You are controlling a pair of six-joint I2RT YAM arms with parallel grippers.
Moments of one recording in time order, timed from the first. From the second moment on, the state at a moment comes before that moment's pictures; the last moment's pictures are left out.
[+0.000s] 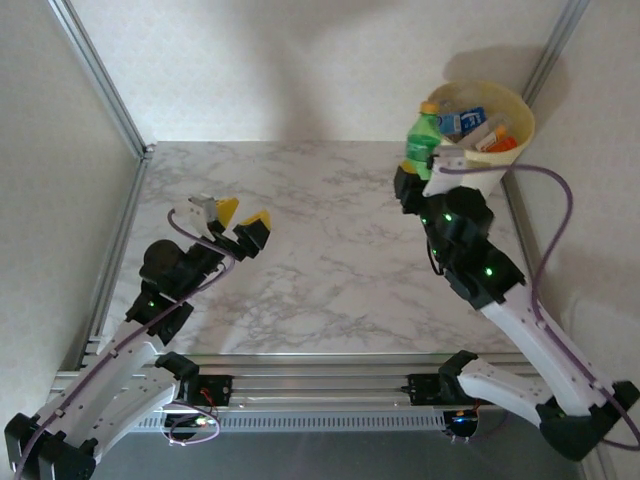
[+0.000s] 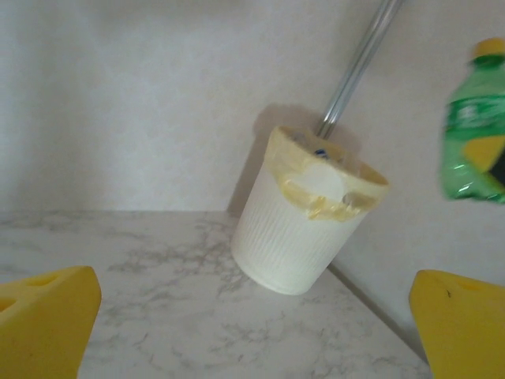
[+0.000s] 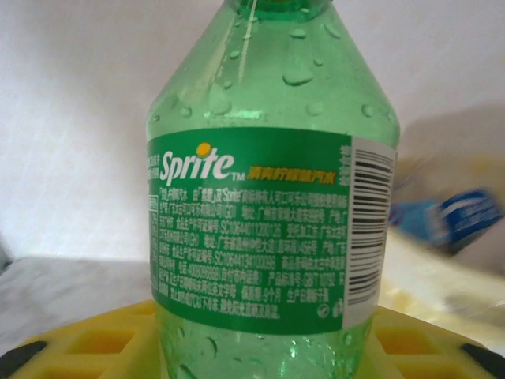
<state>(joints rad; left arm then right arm) -0.43 0.74 0.59 0.26 0.17 -0.44 0.64 0.93 1.10 -0.16 0.49 0.04</state>
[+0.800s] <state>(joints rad) -0.43 0.75 0.59 0.20 0.19 -0.42 0.09 1.70 1.88 -0.73 0.30 0.12</state>
